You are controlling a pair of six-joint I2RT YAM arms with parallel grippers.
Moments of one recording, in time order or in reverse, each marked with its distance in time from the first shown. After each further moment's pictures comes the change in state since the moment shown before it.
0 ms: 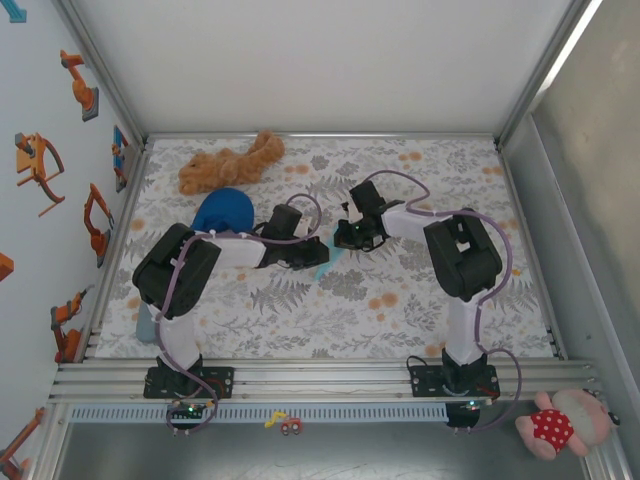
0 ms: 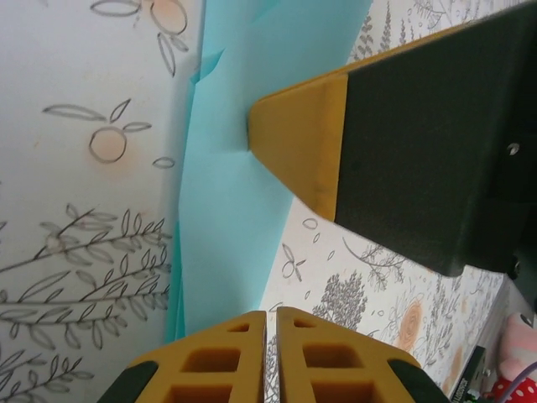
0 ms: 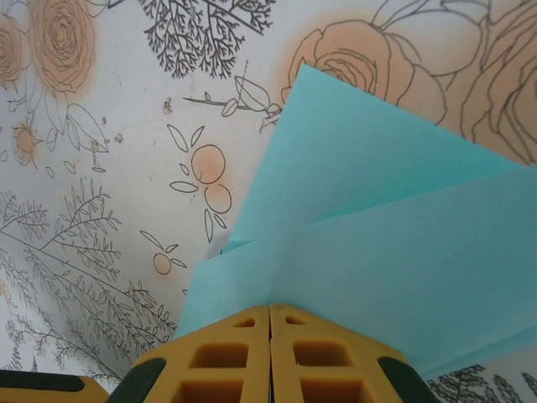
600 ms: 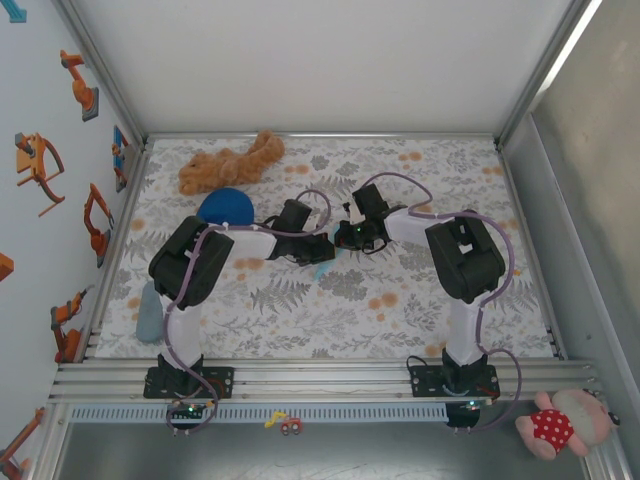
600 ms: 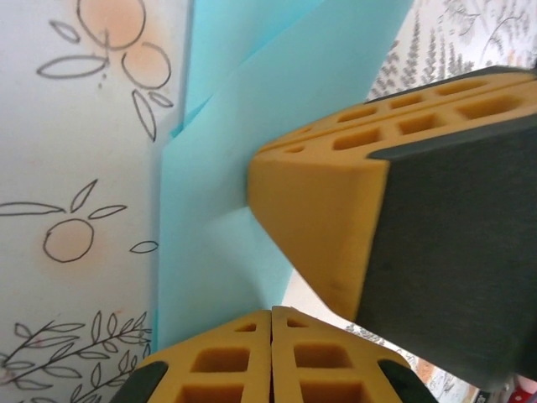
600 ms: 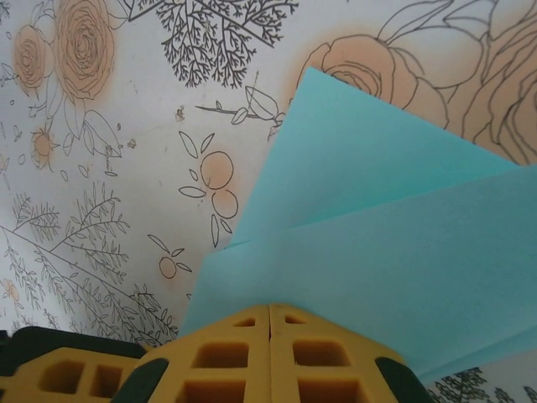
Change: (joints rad) left arm -0.013 0.109 0.125 -0.080 -0.006 0.031; right arm -0.006 -0.018 -0.057 0.093 -0.012 0.001
